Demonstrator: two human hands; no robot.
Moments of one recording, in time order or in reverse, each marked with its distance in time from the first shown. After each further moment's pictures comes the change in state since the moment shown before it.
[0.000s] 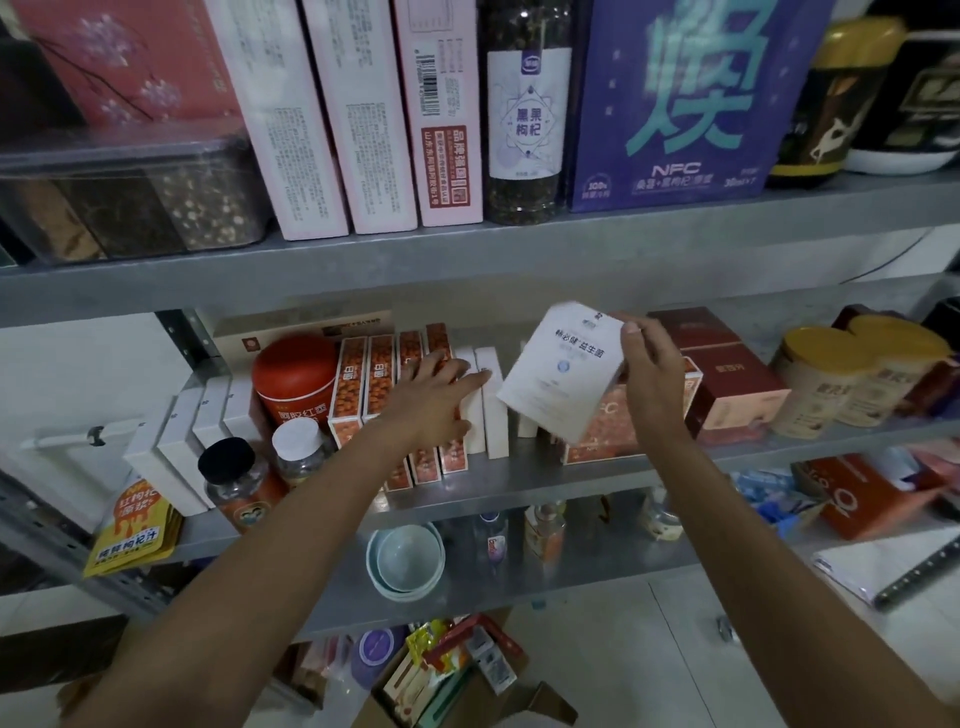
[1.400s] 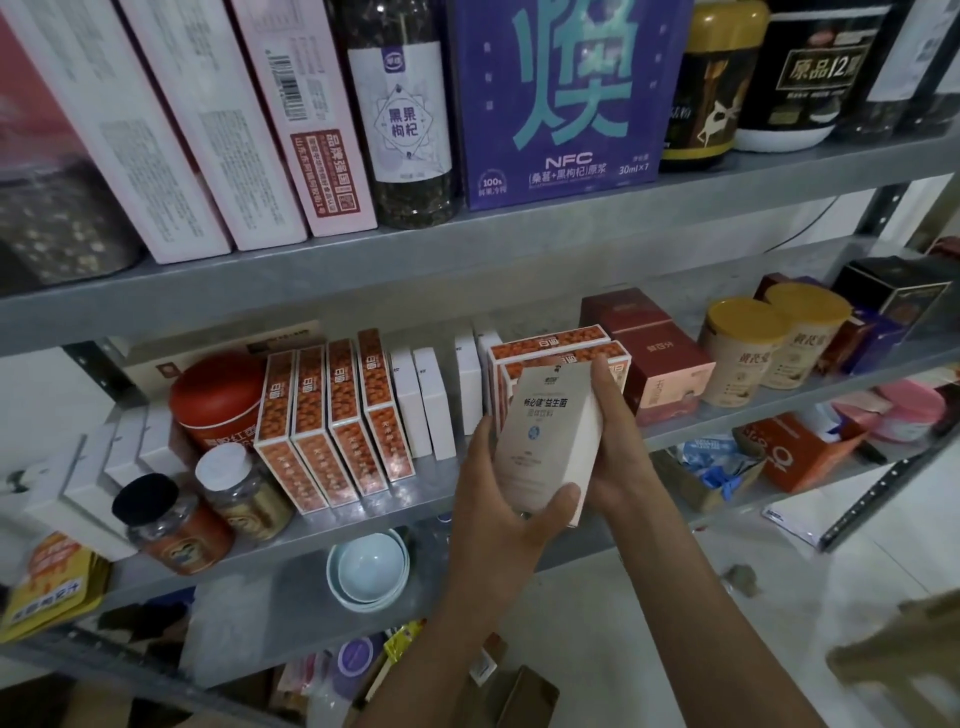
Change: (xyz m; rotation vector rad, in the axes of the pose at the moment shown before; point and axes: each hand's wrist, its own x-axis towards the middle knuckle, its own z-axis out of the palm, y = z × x) left_hand -0.097 0.190 -0.027 -1.265 0.270 -0.239; right_hand -0.053 -0.006 -0.035 0.783 -0.269 0.706
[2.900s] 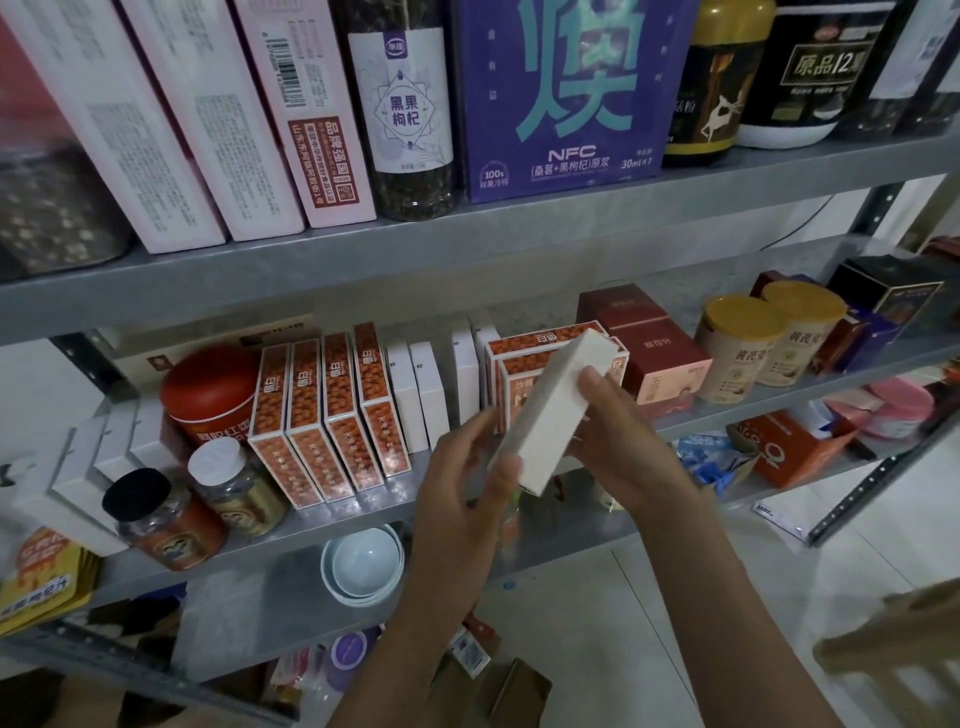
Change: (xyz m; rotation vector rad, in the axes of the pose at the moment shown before) left_hand -0.003 -0.002 -0.029 -0.181 0.048 0.150; right_hand -0.020 -0.021 0.005 -0.364 0.010 -0.112
